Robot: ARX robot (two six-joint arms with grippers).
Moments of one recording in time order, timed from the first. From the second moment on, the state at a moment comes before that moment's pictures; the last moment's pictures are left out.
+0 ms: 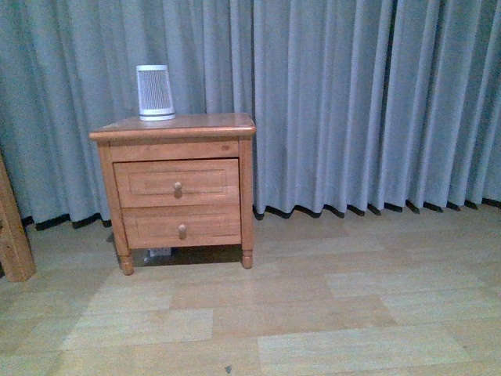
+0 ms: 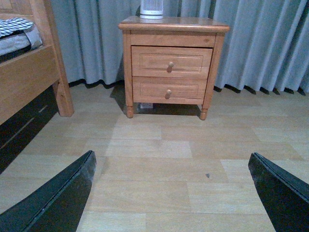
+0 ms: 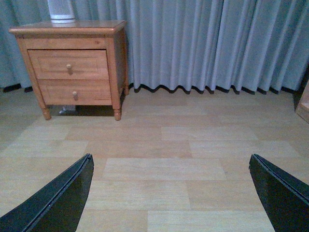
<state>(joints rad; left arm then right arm) 0.00 0.00 0.01 0.00 0.00 -0.01 0.00 0.00 0.01 0.00 0.00 0.00</state>
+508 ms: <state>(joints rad) 0.00 0.00 0.01 0.00 0.00 -0.01 0.00 0.00 0.01 0.00 0.00 0.00</state>
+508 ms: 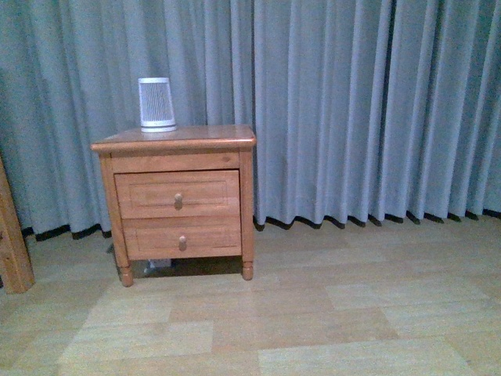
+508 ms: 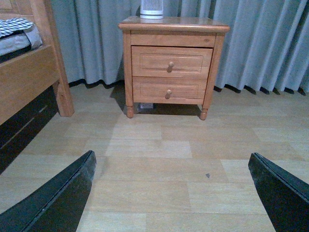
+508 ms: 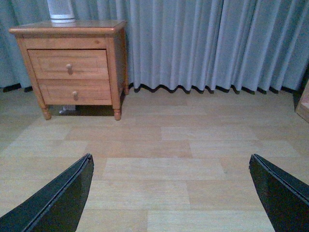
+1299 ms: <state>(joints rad) 0.00 0.00 0.01 0.00 0.00 -0.01 0.00 0.00 0.01 0.00 0.00 0.00</state>
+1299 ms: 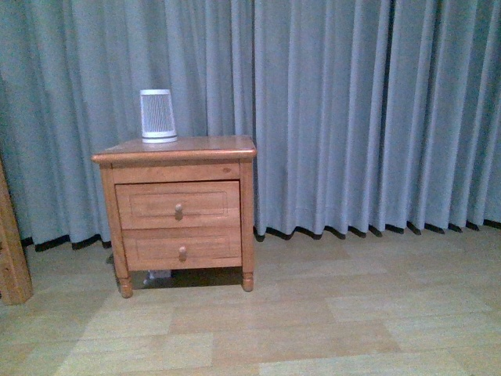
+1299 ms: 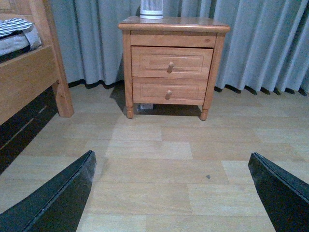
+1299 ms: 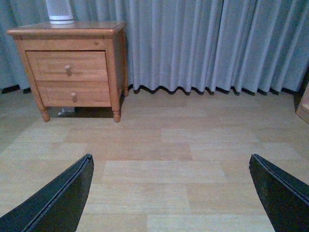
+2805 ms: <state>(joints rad) 0.00 0.00 0.01 0.00 0.00 -0.01 0.00 0.00 0.01 0.00 0.00 0.00</state>
